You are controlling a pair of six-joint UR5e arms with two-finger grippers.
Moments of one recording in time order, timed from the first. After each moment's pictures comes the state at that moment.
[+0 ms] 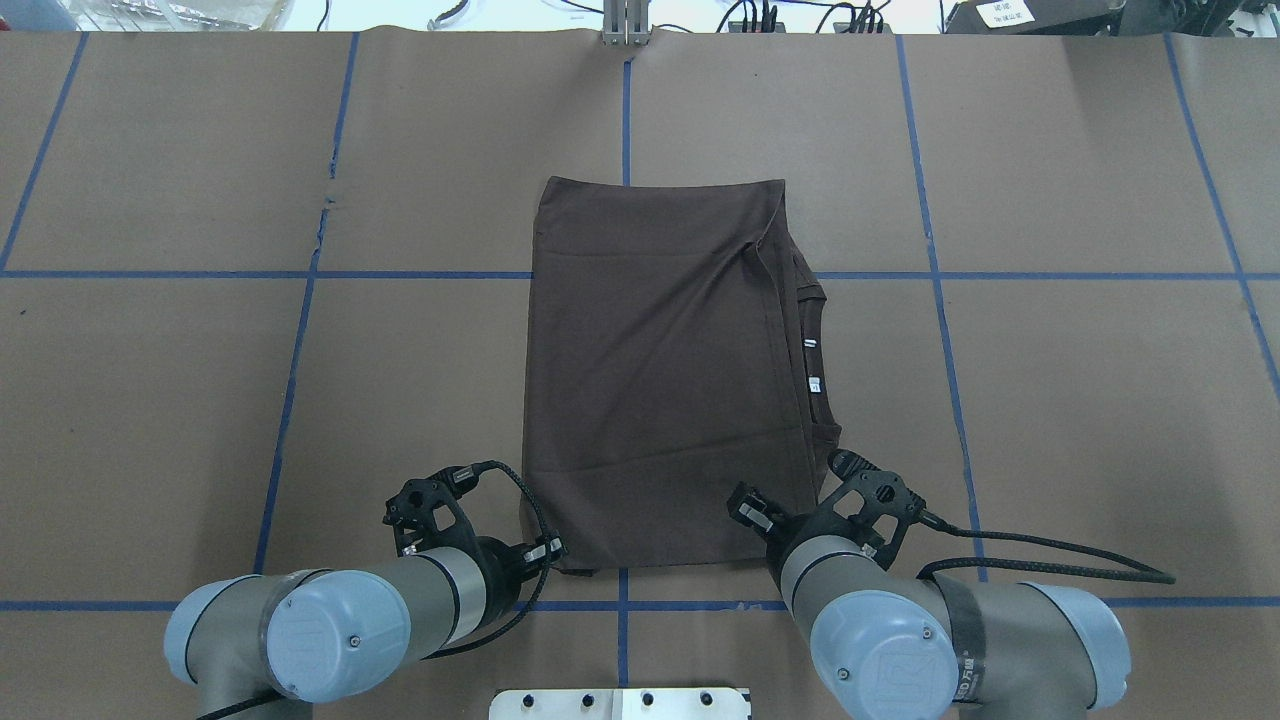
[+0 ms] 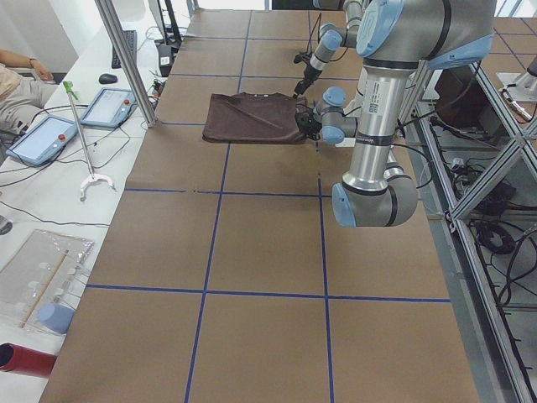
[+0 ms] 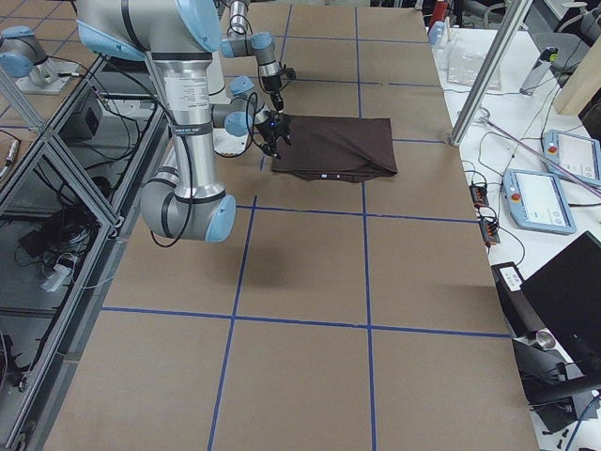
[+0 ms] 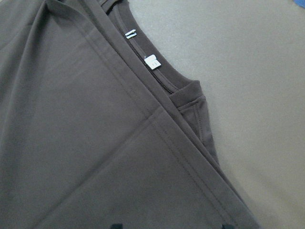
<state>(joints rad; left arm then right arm) -0.14 -1.92 -1.86 -2.10 -1.43 -1.89 0.11 -1.30 2.05 -1.53 1.21 2.12</state>
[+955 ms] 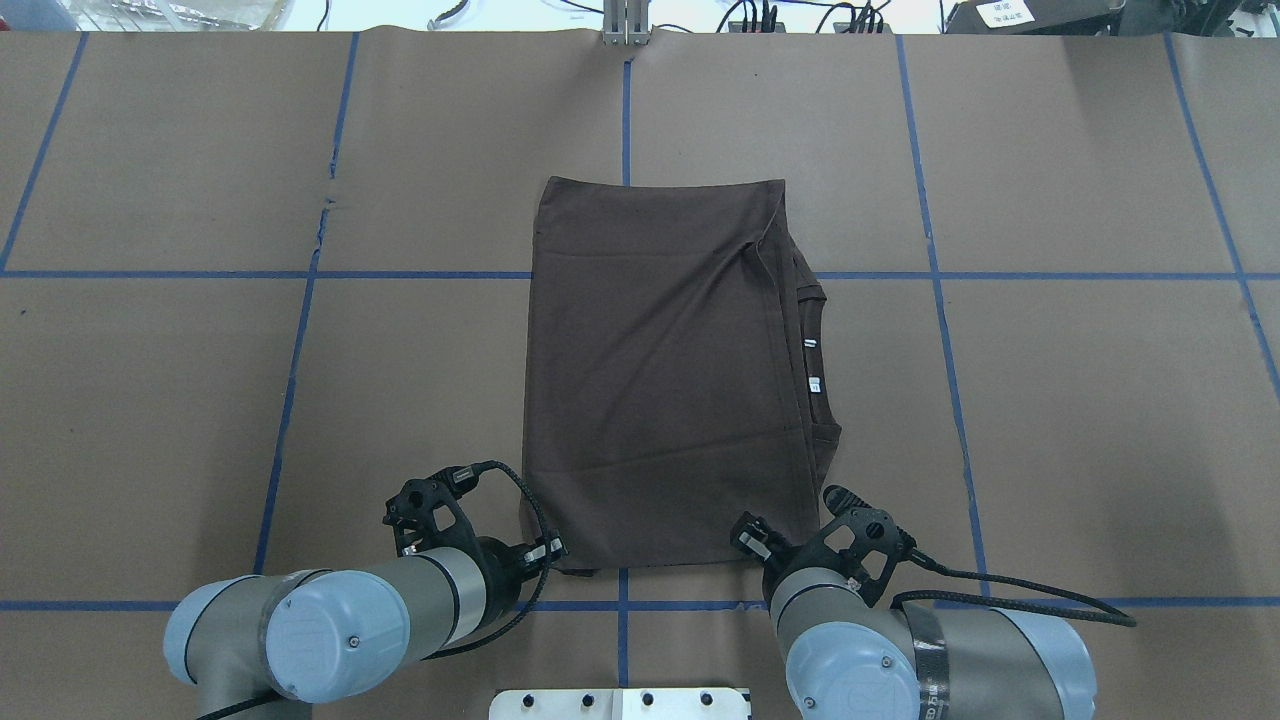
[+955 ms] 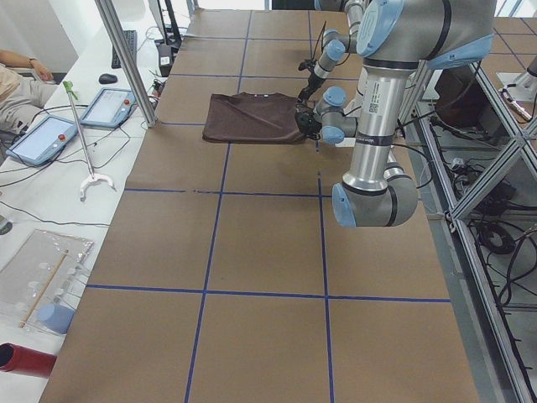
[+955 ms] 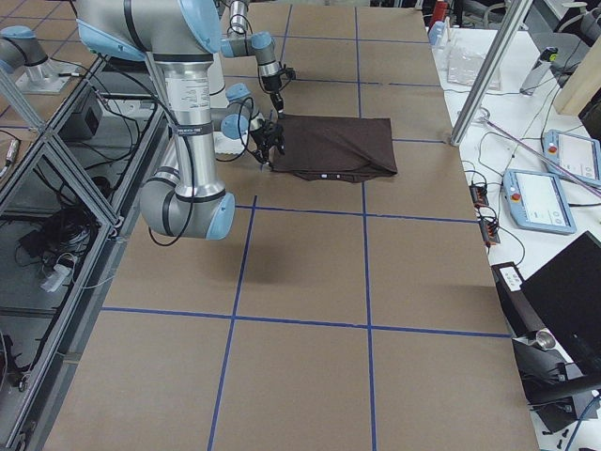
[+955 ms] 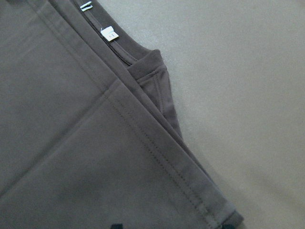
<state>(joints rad) -0.13 -1.92 -1.86 -2.10 -1.43 -1.89 0.06 -1.29 1.99 -1.56 1.21 2.19</state>
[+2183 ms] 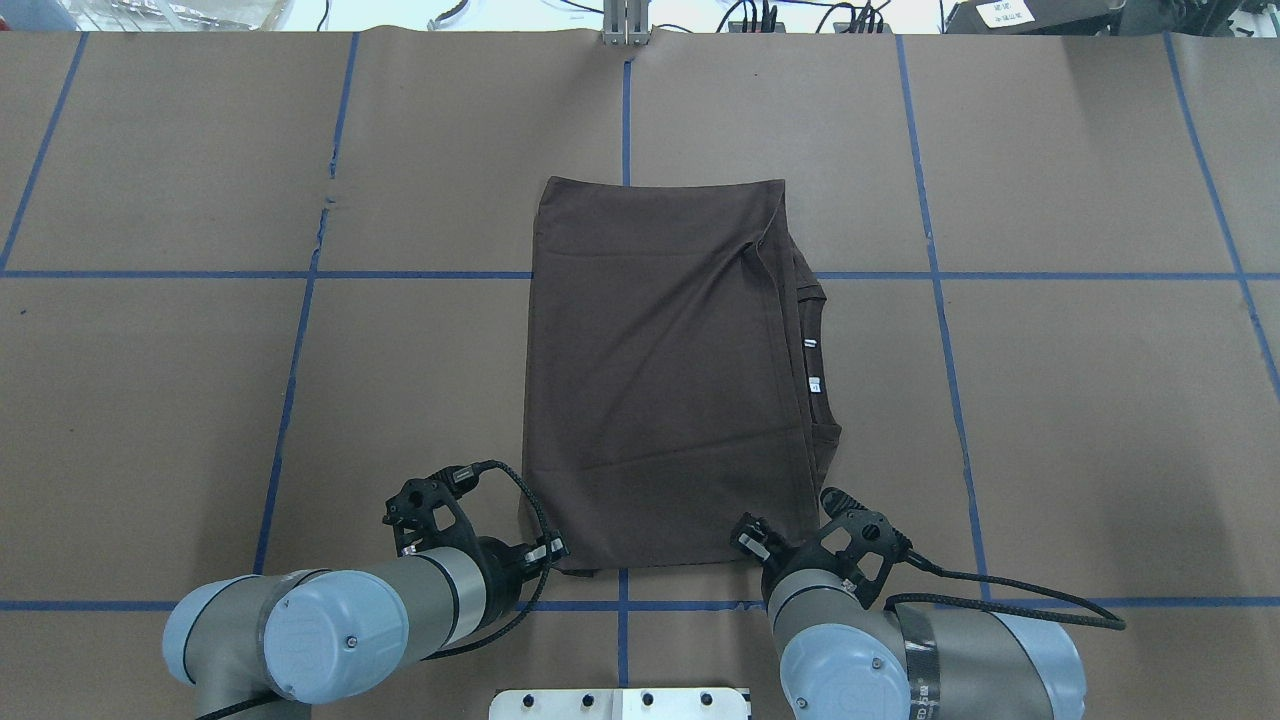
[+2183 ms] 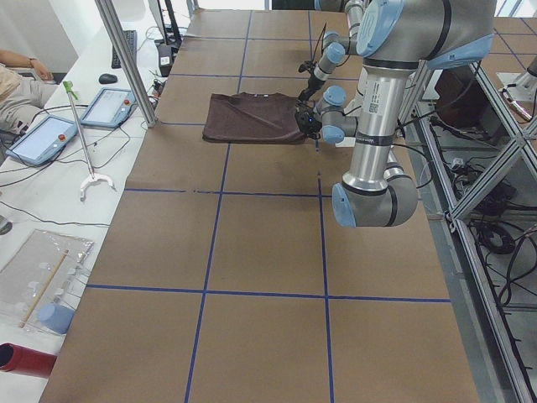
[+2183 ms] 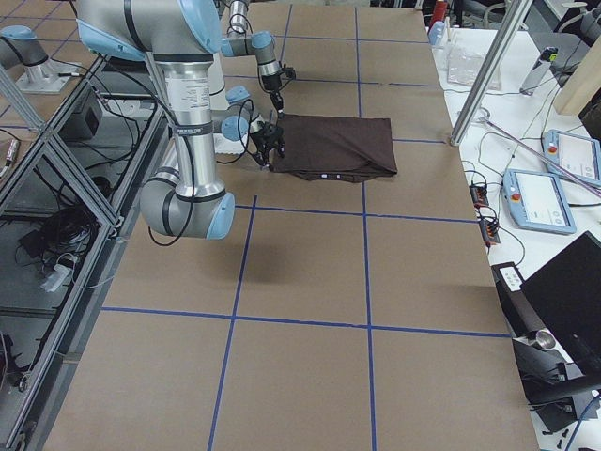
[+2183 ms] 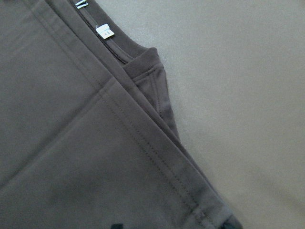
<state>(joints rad) -0.13 -1.92 -1.86 -2.10 -1.43 -1.89 0.06 -1.28 1.96 -1.56 1.20 2.19</state>
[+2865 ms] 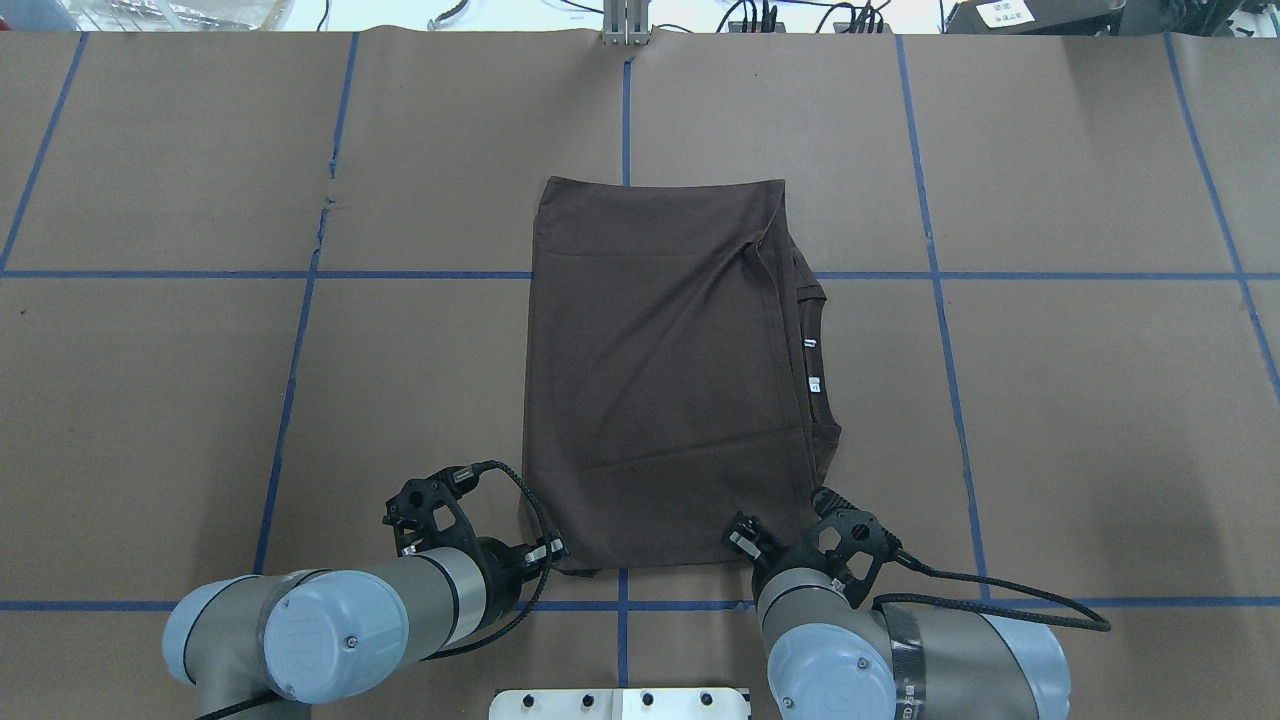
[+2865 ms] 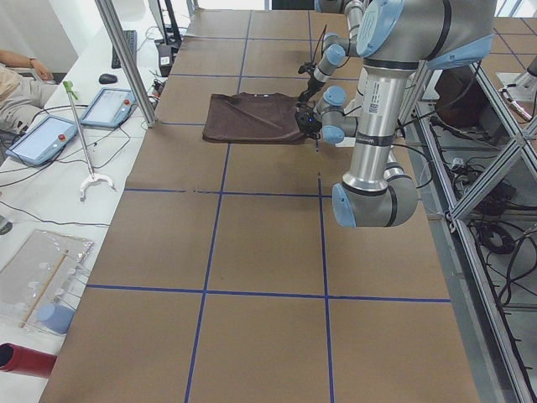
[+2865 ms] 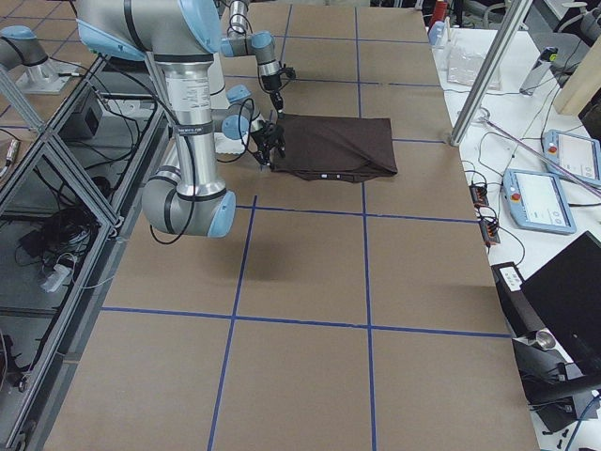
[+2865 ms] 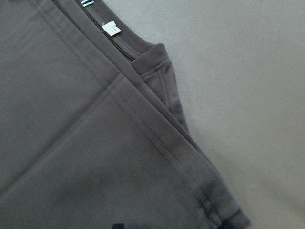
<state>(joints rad) -0.13 -1.92 -1.86 -2.10 -1.43 -1.89 0.06 -1.26 1.94 -1.56 1.19 2.21</state>
